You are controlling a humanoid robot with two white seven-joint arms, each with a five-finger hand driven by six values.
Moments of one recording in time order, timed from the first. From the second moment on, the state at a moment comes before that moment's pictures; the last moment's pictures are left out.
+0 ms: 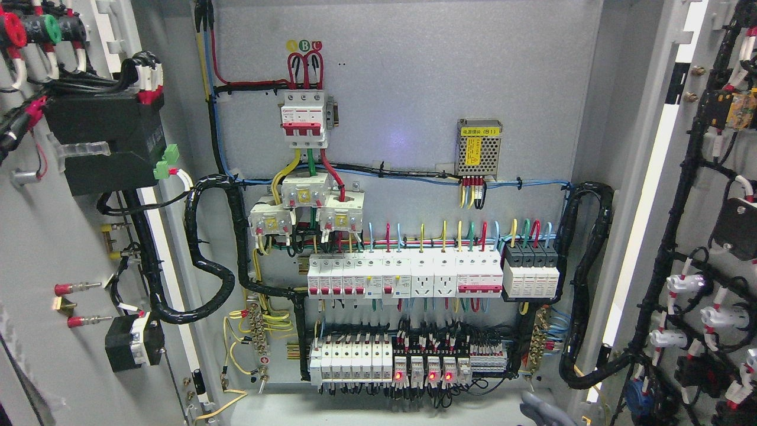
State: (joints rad) left arm 0.34 0.26 -0.39 -1.96 0.26 -0.37 0.14; right arm 0.24 -0.36 0.14 -2.08 -0.50 -0.45 0.30
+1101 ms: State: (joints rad) left arm 0.24 0.23 -0.36 -2.03 0.25 -0.51 0.15; right arm 0.30 -0.32 -0.11 -2.09 -0.51 -0.49 0.30
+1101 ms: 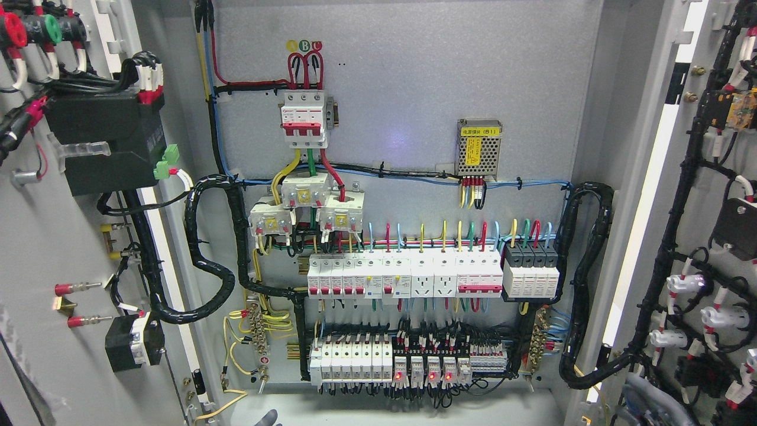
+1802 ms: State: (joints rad) left arm 0.26 0.25 -0.29 -2.05 0.28 -0.56 0.15; right arm 0.31 -0.31 -0.19 -2.08 -0.55 -0.48 0.30
